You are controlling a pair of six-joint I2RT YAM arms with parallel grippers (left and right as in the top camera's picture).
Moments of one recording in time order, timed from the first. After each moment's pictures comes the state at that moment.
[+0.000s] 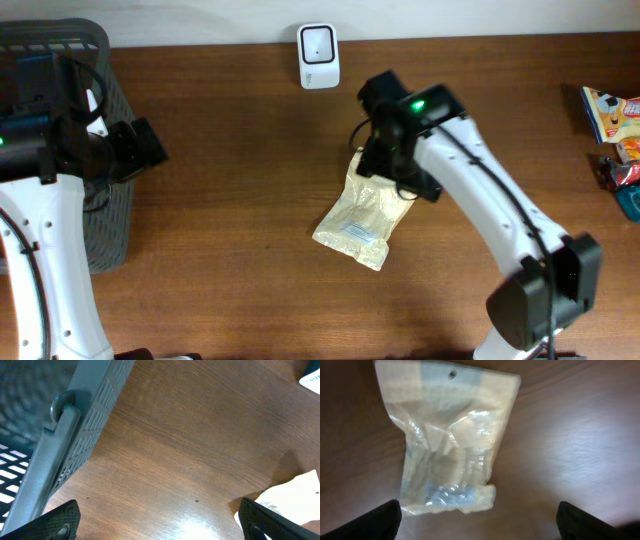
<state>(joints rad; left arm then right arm) 0.17 1.54 1.87 -1.52 0.00 -0.33 0.45 1.84 1.68 -1.35 0.09 0.88</state>
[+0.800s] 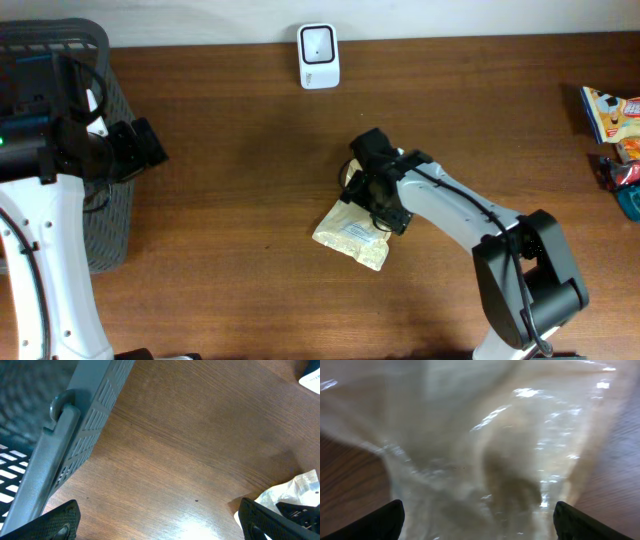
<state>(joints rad) 0.17 1.54 1.87 -1.52 0.00 -0.33 0.48 1.85 1.19 -0.73 -0.04 1.05</state>
